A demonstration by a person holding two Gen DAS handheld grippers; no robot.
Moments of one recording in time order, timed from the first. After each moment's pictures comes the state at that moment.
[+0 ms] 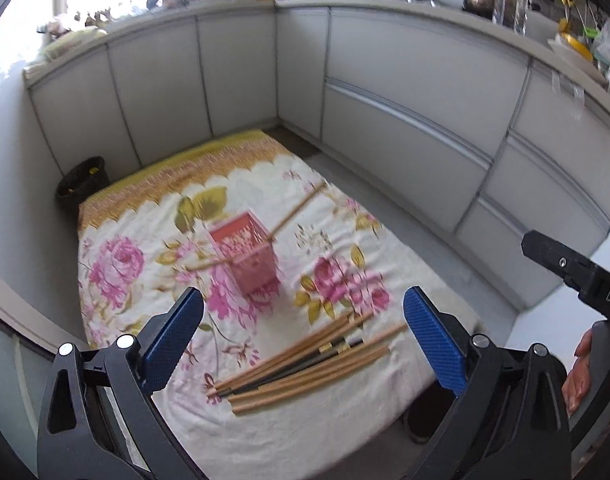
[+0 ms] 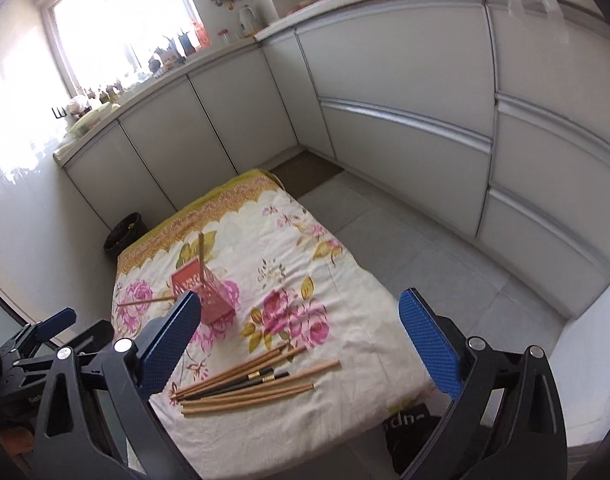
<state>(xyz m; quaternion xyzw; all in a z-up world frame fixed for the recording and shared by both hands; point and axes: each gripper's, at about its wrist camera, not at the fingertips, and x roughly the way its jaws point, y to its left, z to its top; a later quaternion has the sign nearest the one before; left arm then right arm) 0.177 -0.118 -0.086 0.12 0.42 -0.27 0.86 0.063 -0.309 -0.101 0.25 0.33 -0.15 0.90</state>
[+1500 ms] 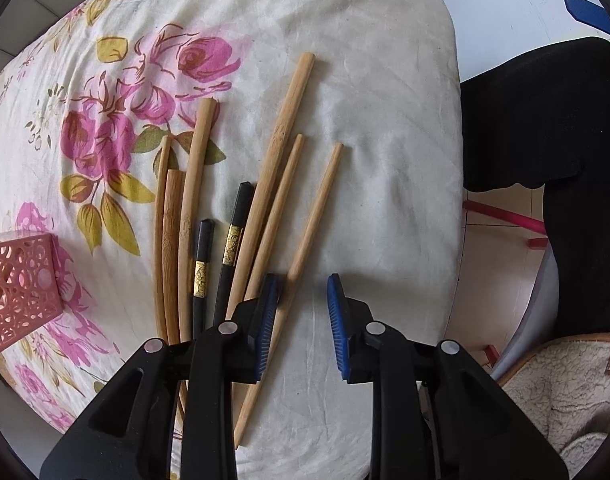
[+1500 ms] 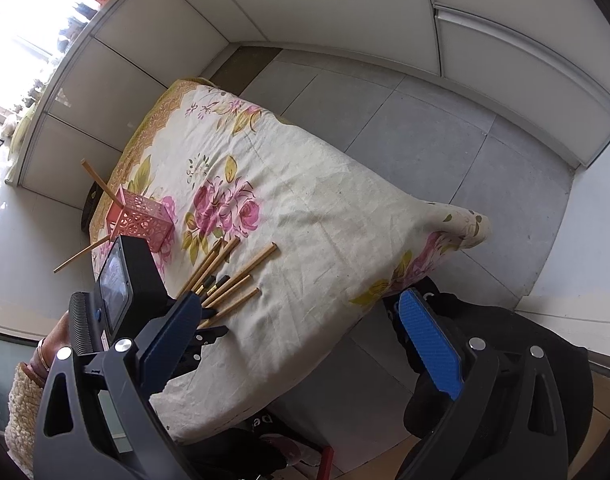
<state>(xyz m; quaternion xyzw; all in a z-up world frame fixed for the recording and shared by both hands) 0.189 -0.214 -0.316 0.47 0.57 -0.46 0.49 0.039 -0.357 -0.223 0.40 0.47 -0.16 0.77</state>
